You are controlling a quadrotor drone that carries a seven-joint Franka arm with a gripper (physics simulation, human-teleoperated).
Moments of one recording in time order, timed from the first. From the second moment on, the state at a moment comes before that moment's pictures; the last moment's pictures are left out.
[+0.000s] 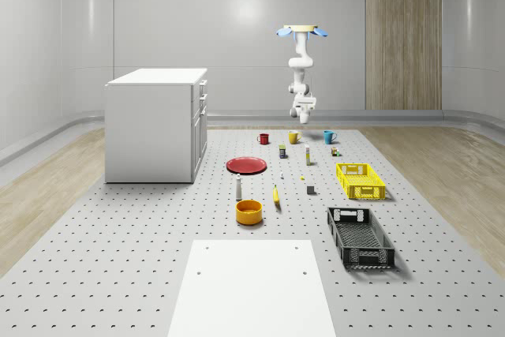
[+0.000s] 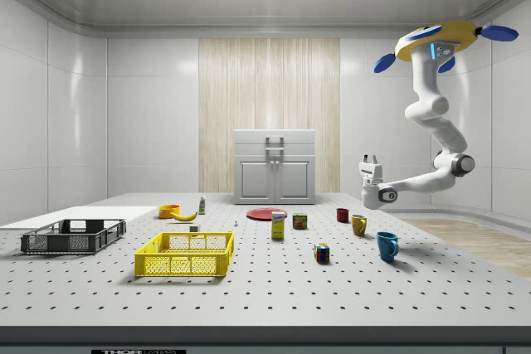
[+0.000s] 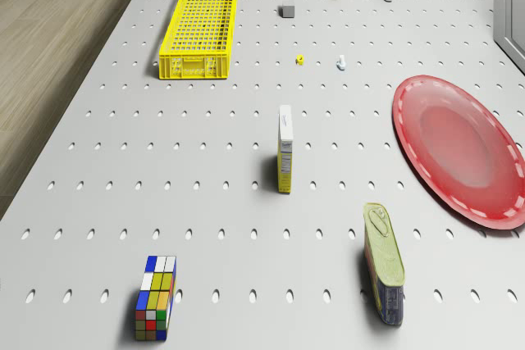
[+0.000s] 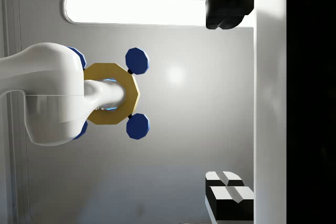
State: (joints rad) arm -0.02 -0.72 0.03 -2.06 -0.03 1.38 0.79
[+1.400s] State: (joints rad) arm -0.56 -0.89 1.00 -2.76 -1.65 1.34 1.24
